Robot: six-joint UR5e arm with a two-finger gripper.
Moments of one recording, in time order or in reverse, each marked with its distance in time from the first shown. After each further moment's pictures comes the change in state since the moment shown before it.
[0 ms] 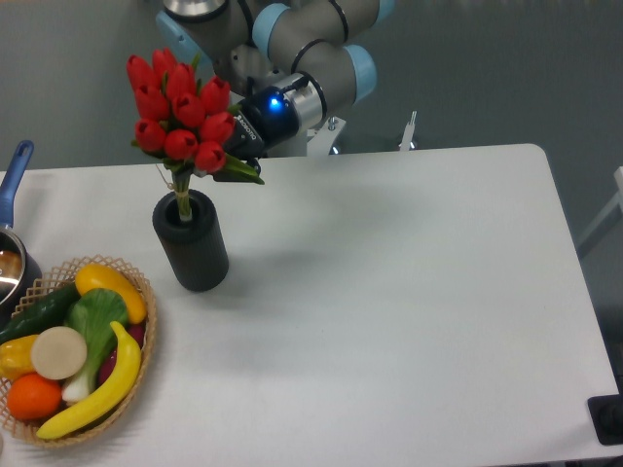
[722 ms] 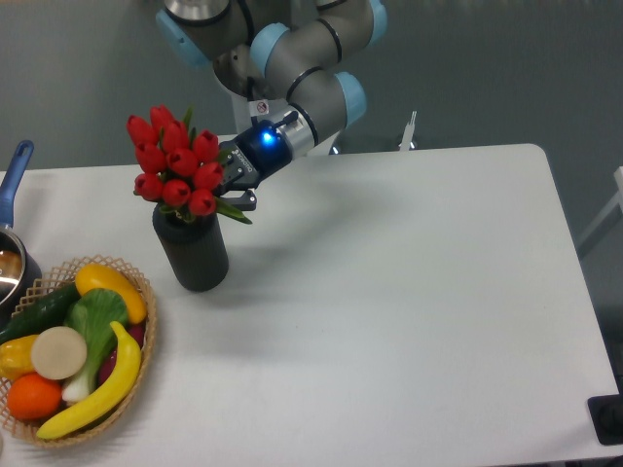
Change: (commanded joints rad) arm -0.012 -0.055 -0.066 0.000 0.103 0.134
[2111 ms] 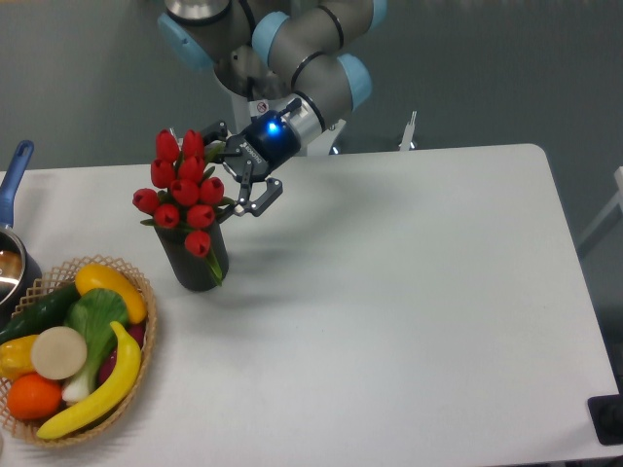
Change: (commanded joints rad) arm 0.095 0.169 -0.015 -0.003 0.146 -0.037
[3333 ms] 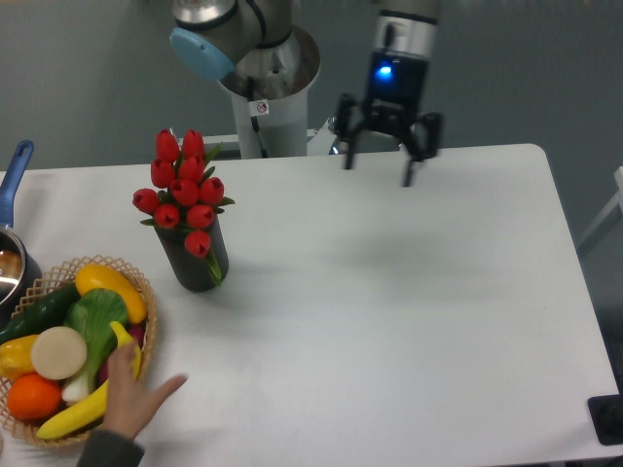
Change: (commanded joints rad) arm 0.200 -0.127 0.567 -0.067 0.891 -0.081
